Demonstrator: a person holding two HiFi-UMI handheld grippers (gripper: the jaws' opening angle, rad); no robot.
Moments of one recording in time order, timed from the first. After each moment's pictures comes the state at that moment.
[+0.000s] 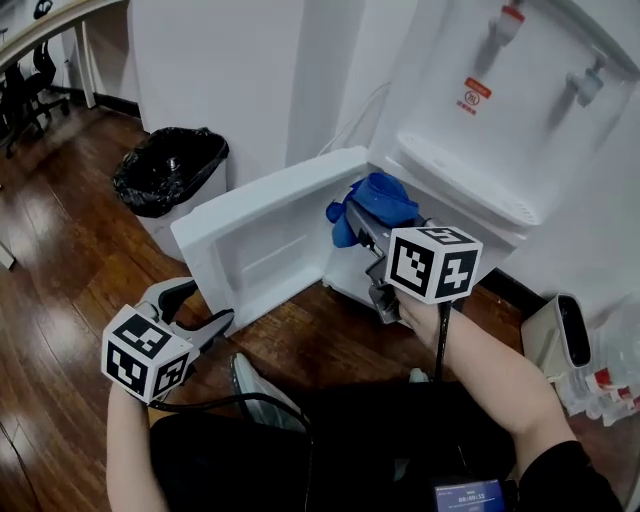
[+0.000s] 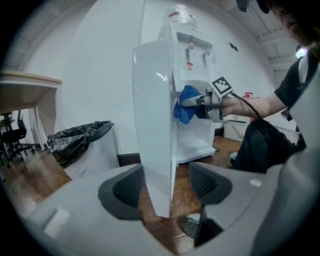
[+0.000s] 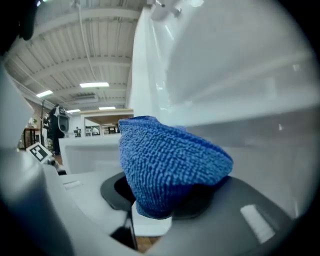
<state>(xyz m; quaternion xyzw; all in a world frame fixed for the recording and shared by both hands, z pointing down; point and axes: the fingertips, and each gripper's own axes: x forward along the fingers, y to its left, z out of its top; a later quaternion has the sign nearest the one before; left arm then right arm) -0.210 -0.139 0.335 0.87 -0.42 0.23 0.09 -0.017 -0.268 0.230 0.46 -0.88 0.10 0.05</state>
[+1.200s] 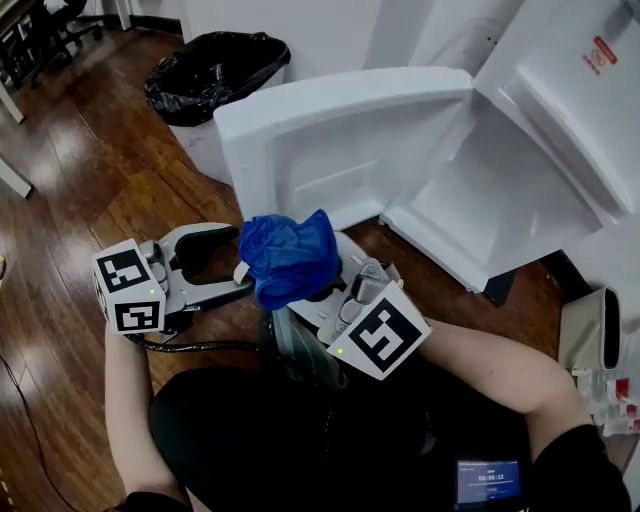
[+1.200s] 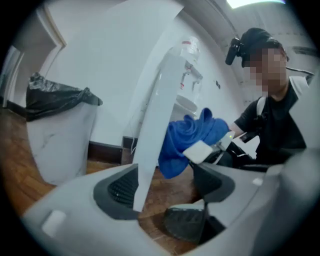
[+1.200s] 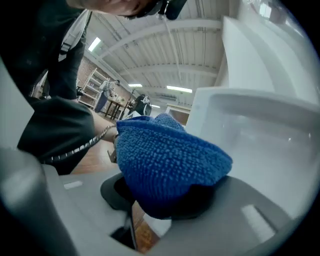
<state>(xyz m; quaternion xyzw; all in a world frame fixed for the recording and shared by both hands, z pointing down) -0.228 -0.113 0.367 0.95 -0.24 0.09 0.16 -0.220 -0.094 0.336 0.10 -0.98 -0.16 0.09</state>
